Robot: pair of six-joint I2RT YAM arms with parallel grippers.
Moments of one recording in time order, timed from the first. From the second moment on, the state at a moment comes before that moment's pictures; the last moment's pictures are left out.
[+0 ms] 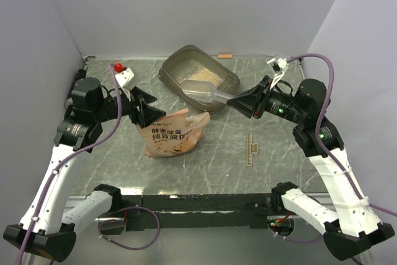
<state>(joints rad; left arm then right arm) -0.26 0.92 1.15 -0.46 0.80 -0.03 0.35 0.89 1.20 -0.35 -0.69 0.41</state>
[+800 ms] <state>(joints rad) -0.42 1.08 1.15 -0.66 0.64 0.28 0.35 0.85 1.20 -0.66 -0.62 0.28</state>
